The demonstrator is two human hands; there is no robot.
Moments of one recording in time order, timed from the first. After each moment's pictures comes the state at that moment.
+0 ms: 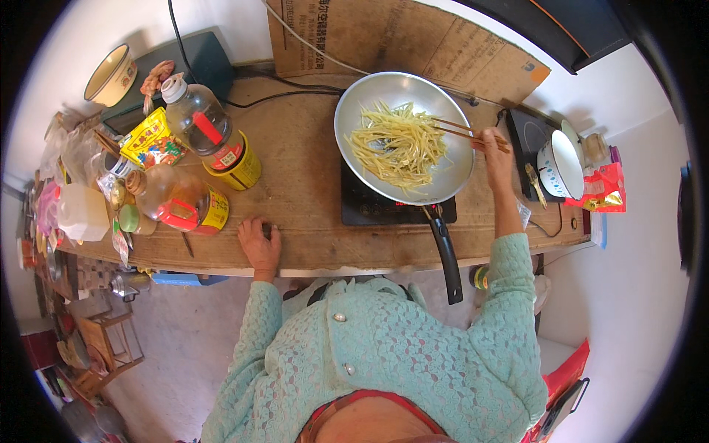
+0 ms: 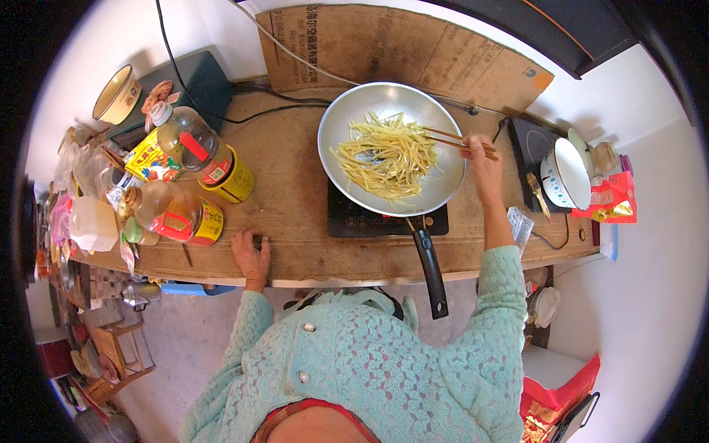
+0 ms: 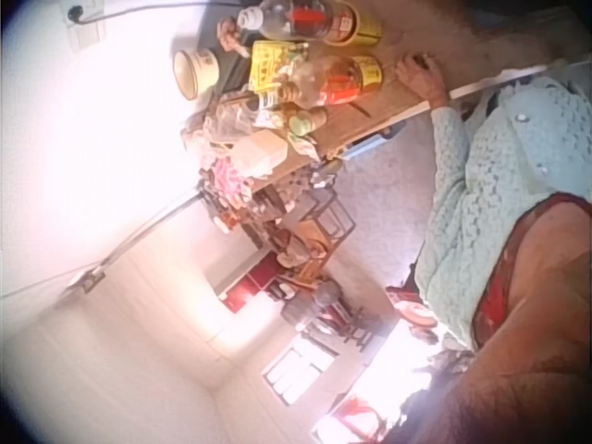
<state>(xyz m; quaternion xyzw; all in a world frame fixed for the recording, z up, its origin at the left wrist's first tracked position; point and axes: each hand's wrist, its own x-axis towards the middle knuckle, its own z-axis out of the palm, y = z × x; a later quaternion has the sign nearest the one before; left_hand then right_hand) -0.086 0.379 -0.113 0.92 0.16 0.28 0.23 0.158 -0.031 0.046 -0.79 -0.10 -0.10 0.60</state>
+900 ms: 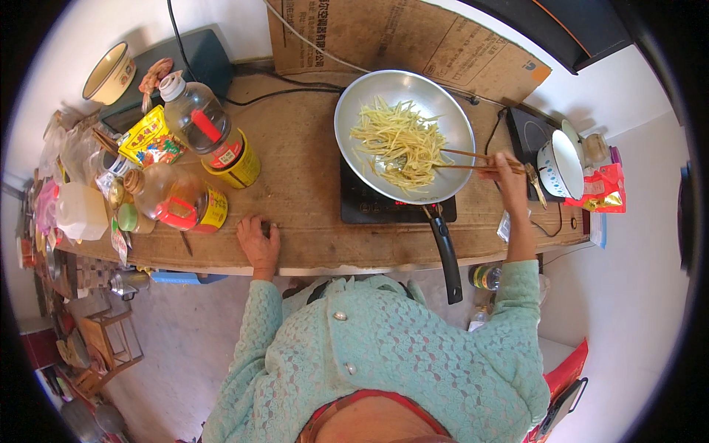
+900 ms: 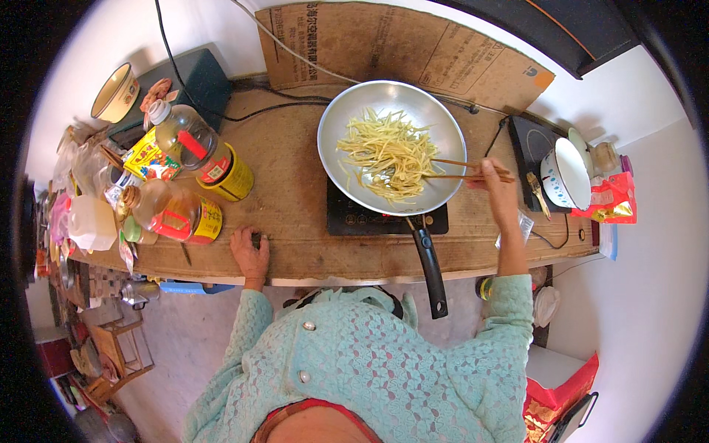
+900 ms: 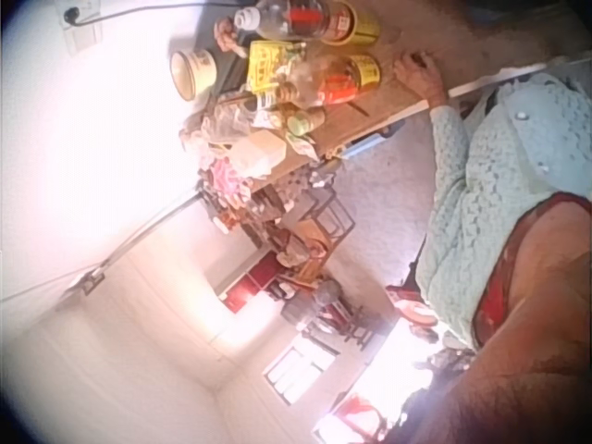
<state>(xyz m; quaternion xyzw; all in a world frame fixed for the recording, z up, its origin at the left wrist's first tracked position) -0.085 0.380 -0.114 0.92 0.16 0.27 0.24 0.114 -0.059 0.067 -0.80 -0.06 0.01 0.60</state>
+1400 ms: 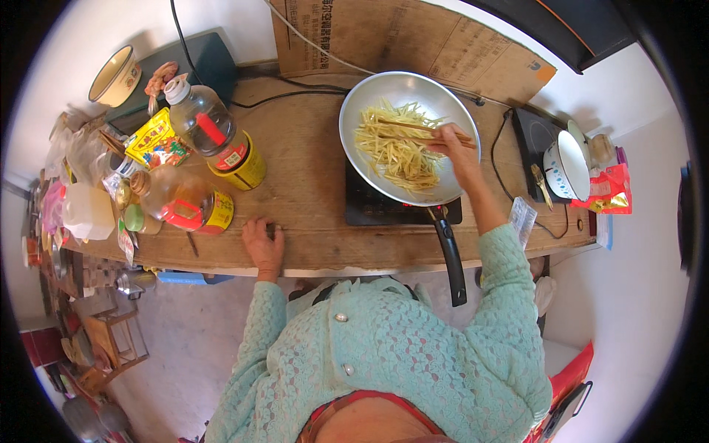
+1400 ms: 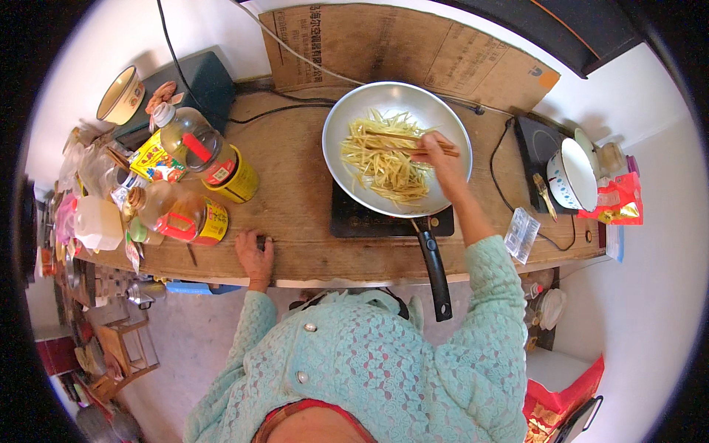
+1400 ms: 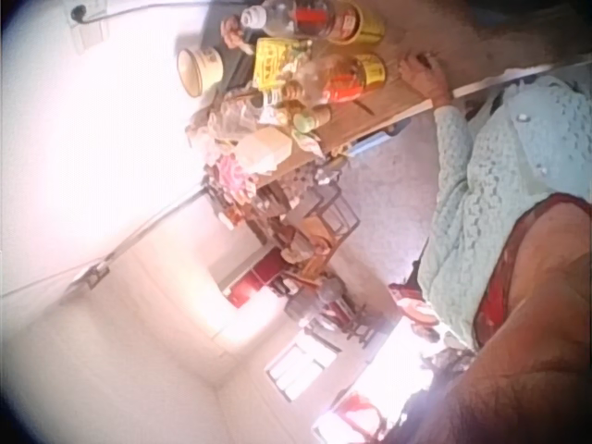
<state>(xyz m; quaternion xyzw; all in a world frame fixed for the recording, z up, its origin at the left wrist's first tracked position) -0.088 0.383 -0.114 0.92 0.15 0.28 0.23 0.153 0.044 0.024 -0.71 -0.10 0.07 0.69</state>
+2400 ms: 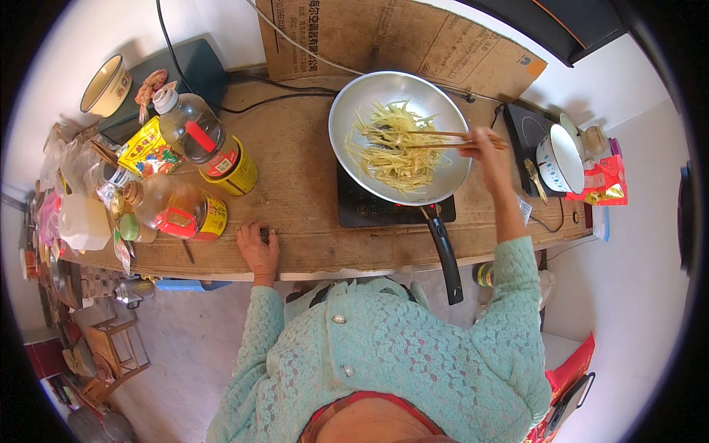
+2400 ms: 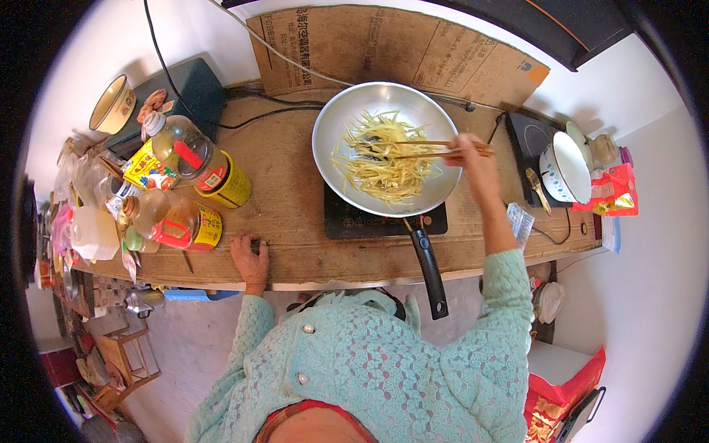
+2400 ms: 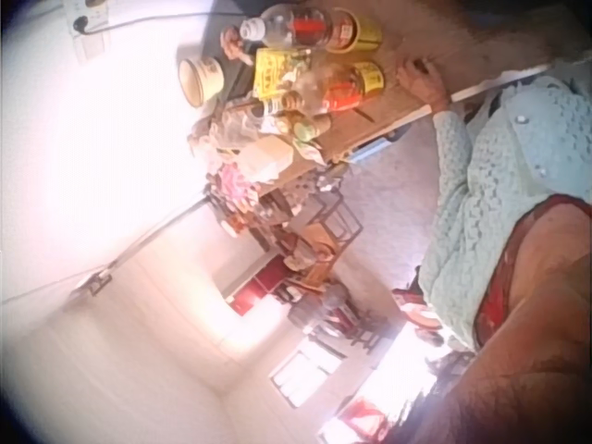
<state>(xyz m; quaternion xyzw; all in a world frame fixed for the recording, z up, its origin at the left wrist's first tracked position) -0.085 0.382 -0.117 0.91 0.16 0.29 0.24 0.143 -0.018 0.059 -0.74 -0.07 0.00 0.67</state>
